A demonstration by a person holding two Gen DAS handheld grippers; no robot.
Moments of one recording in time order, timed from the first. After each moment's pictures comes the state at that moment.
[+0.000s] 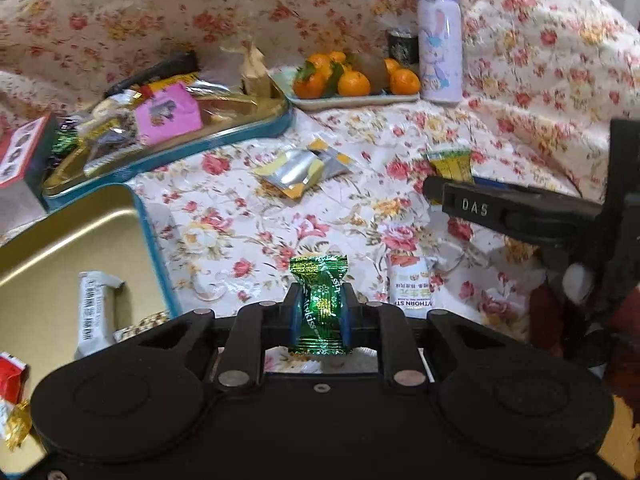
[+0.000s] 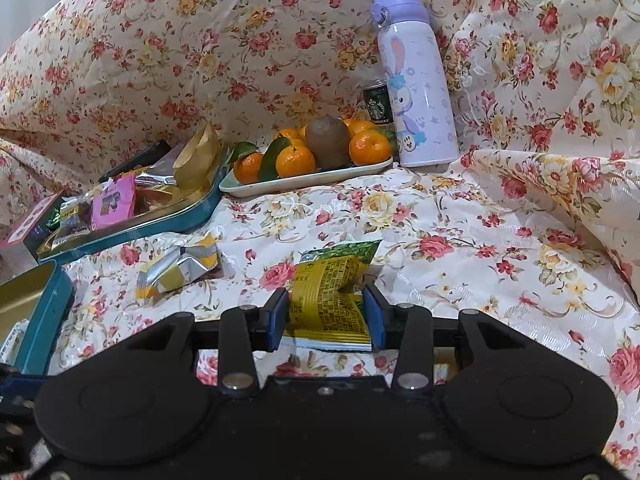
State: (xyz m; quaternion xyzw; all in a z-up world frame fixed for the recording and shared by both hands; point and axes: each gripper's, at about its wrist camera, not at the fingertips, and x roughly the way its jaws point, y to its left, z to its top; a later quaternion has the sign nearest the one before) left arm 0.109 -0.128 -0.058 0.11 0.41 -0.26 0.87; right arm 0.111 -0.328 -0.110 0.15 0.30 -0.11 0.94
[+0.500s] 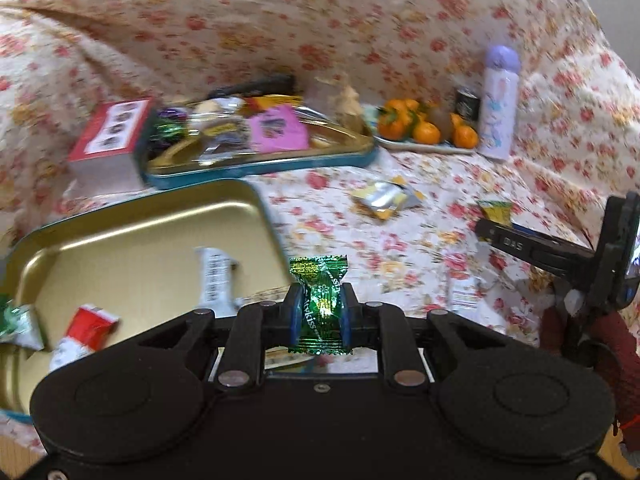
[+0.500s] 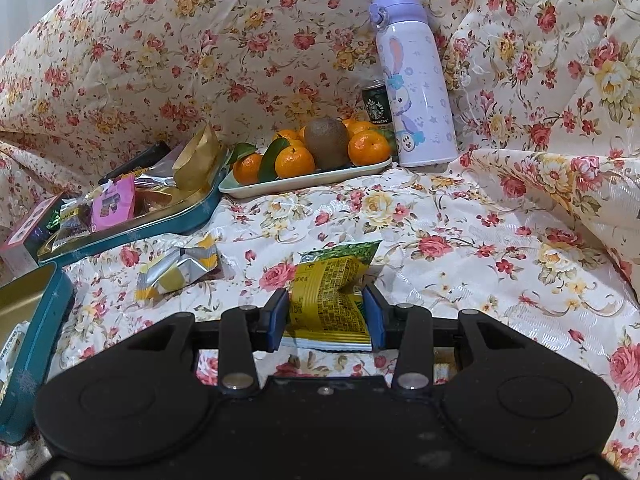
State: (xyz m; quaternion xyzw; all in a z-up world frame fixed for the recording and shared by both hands) left arm 0.097 -0.051 -0.017 0.04 0.40 -0.19 0.90; right arm 0.111 -0.327 -0.109 0.14 0.30 -0.11 0.94
